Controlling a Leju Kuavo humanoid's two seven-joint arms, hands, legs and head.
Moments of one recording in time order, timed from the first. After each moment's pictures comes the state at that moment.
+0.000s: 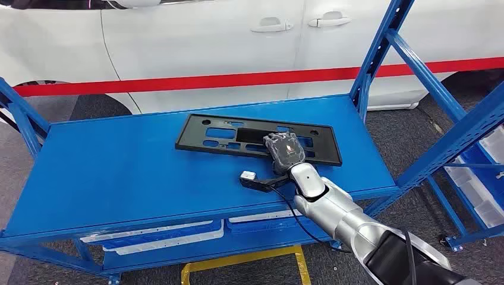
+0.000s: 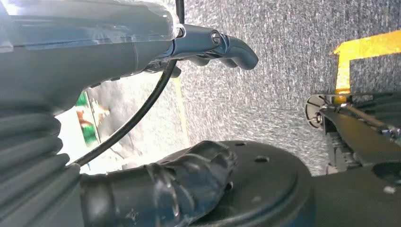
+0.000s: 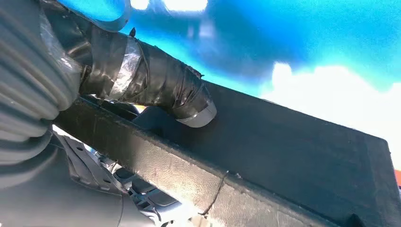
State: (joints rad) left arm -0.03 -0.17 0.28 -0.17 -0.40 0.04 0.14; right arm -0.64 -0.18 0.57 -0.79 1.05 -0.25 0.03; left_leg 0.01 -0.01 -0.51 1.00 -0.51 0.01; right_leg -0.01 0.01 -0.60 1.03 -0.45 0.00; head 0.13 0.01
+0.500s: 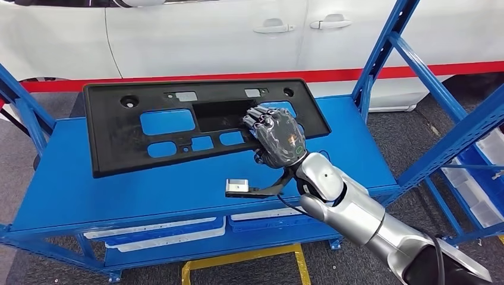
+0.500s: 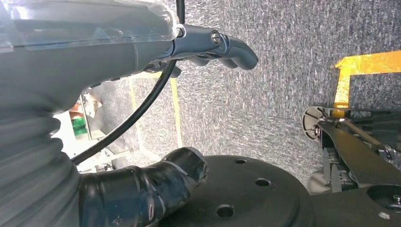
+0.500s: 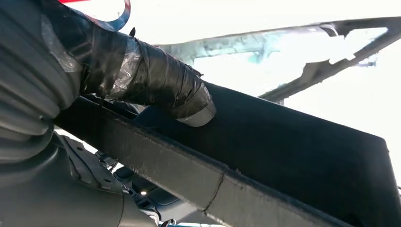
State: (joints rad) left arm -0.02 -0.18 0.32 -0.17 -0.40 0.09 0.07; right arm -0.57 -0.38 0.58 -1.50 0.97 -0.22 -0.05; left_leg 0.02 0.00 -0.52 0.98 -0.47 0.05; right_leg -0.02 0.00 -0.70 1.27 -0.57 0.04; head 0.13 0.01
